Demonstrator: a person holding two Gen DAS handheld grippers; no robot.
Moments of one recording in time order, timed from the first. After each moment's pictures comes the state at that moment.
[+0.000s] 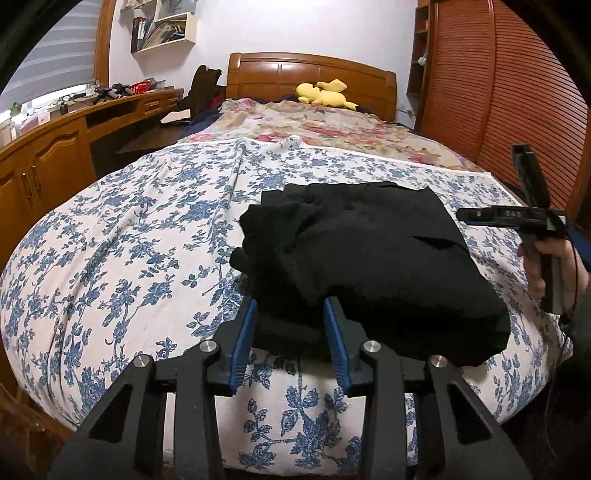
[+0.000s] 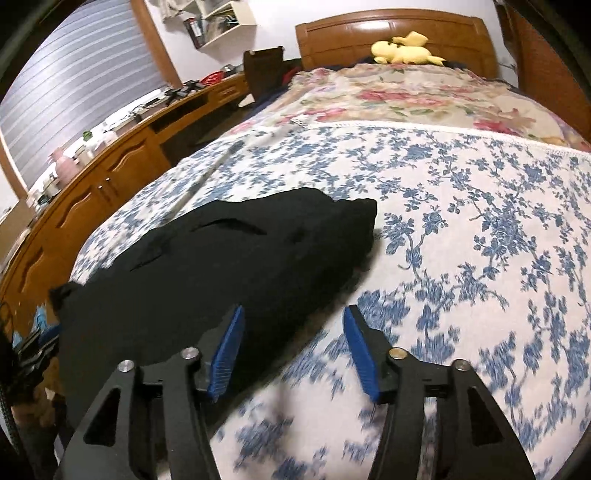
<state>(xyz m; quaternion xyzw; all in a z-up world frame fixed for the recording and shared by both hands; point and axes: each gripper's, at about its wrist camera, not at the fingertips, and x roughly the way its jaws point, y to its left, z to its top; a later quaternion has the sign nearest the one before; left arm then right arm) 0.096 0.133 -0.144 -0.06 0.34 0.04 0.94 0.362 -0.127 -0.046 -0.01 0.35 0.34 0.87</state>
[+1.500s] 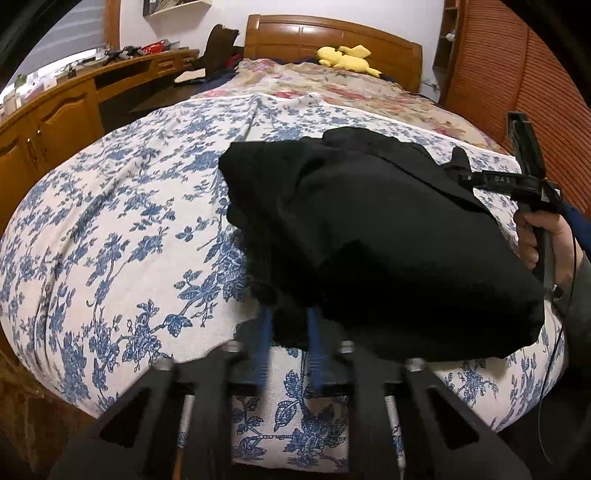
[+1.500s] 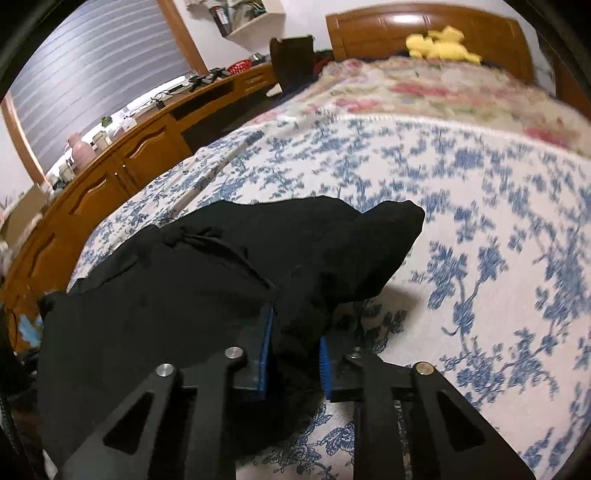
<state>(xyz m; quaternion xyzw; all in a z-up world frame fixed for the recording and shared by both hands) 0.114 0.129 -0.172 -0.08 0.40 0.07 0.91 0.412 -0.066 -0.060 -0.04 0.34 0.39 0.86</state>
